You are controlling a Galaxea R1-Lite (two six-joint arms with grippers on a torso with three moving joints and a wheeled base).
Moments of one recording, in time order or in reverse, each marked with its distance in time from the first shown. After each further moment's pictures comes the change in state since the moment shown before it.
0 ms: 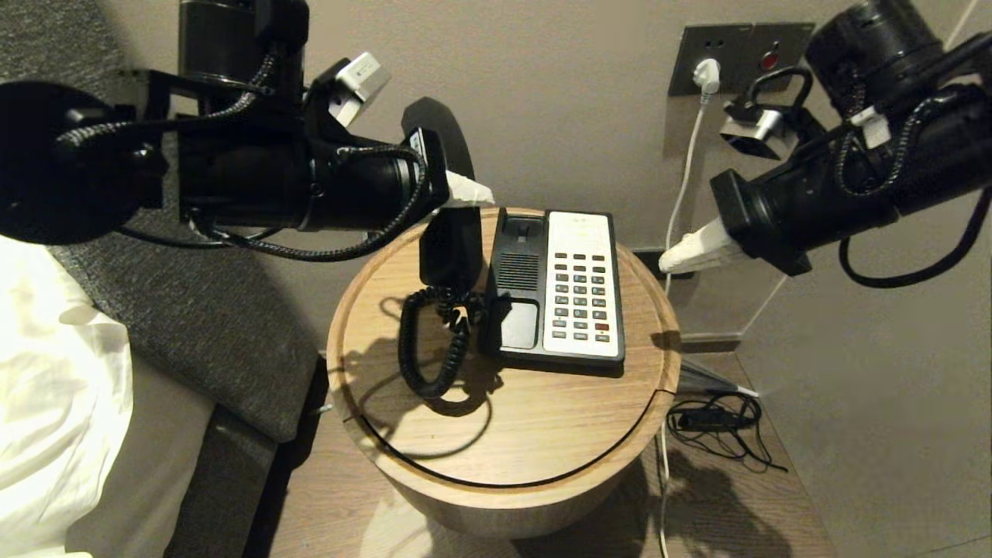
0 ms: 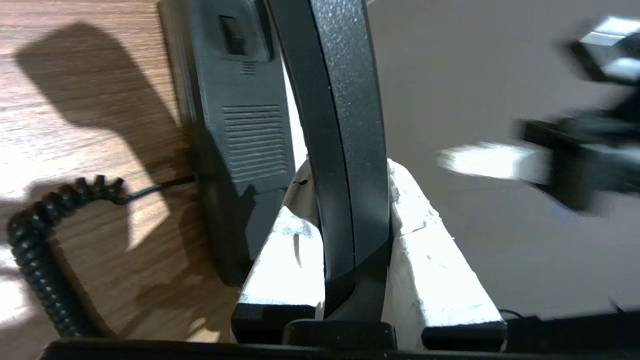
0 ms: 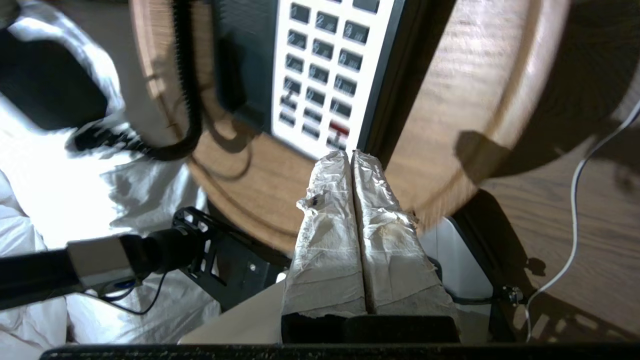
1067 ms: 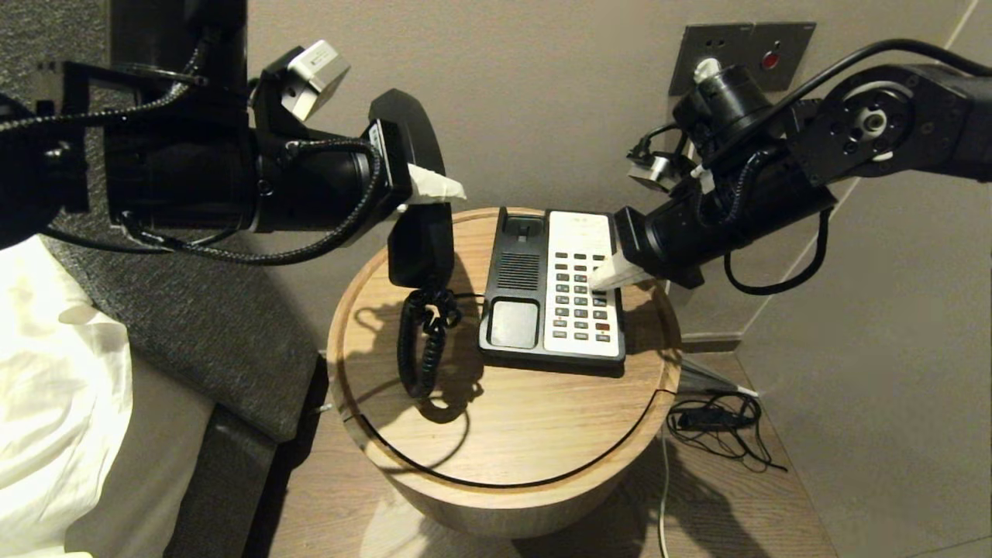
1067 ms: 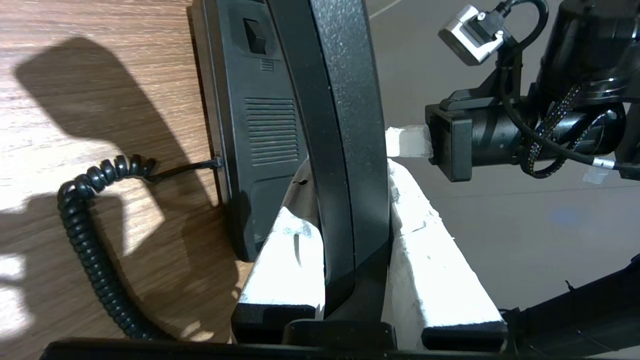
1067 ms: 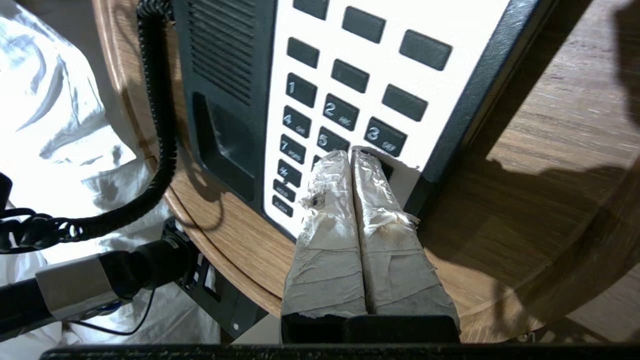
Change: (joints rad) left arm 0.029 -0.077 0.064 -0.001 0.008 -0.003; right arm 0.064 0.228 -0.138 -0.043 0.000 0.007
